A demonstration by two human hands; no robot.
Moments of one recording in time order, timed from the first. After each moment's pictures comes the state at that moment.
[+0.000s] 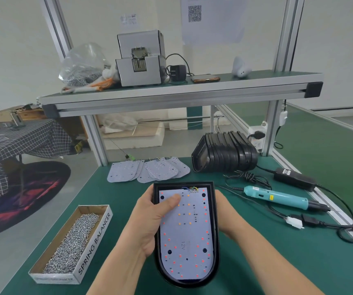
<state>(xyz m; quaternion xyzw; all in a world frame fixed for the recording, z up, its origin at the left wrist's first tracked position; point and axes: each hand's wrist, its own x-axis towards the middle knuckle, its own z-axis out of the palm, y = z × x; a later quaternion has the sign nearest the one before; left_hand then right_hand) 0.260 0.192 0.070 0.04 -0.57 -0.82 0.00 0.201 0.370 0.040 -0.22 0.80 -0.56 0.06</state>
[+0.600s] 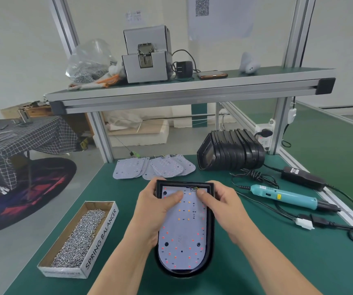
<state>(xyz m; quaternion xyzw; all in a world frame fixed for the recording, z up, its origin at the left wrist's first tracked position) 0.252 0.188 0.071 0.06 -0.64 -0.76 0.08 0.213 0.357 0.041 -0.15 0.71 -0.68 -0.02</state>
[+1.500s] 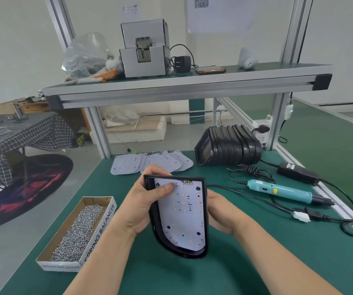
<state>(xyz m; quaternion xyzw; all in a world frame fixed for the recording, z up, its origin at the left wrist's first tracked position) 0.245 0.159 0.069 -0.09 -0.59 -0.80 0.01 0.194 0.354 0.020 -0.25 0.55 -0.75 0.28</state>
